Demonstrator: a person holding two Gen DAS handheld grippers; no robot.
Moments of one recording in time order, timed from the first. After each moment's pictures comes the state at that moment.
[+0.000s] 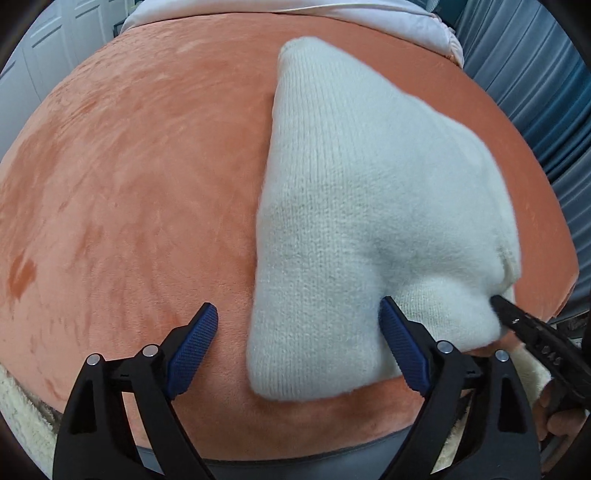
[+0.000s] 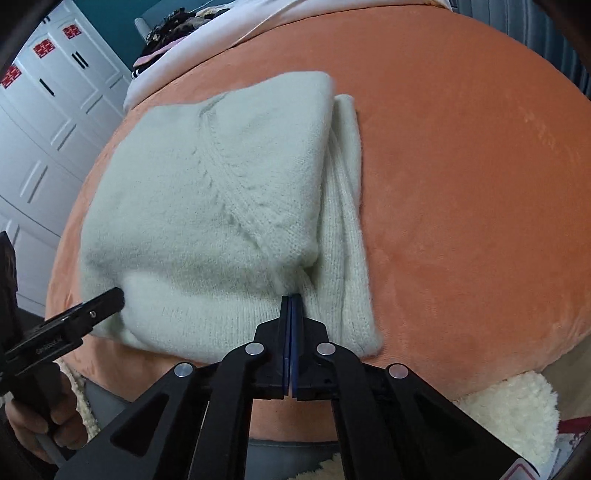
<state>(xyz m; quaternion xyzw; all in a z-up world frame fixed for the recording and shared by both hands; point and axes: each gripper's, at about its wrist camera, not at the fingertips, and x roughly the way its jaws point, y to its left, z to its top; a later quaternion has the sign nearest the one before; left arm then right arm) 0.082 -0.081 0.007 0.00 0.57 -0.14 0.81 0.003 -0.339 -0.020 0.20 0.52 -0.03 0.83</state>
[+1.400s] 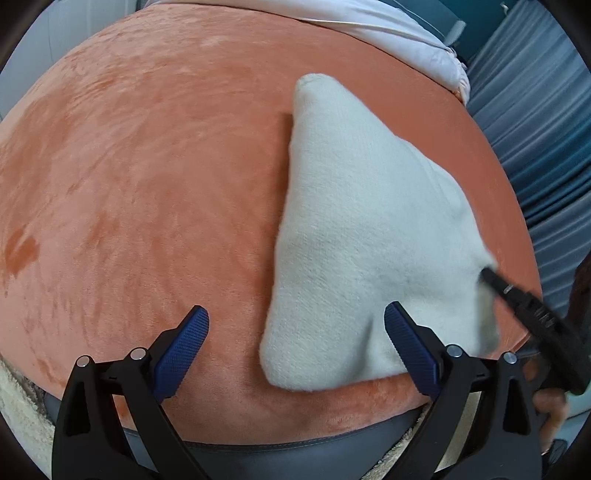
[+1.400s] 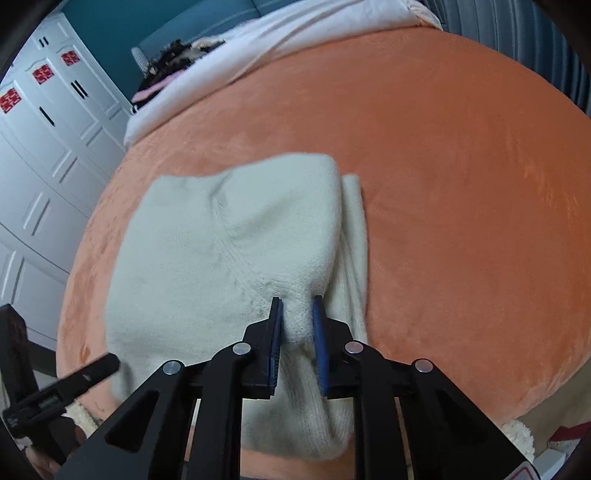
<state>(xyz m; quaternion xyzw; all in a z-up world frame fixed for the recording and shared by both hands) 0.086 -0.056 0.042 -0.09 0.57 -0.15 0.81 0.038 -0.350 0.044 0.23 0.43 -0.02 0.87</state>
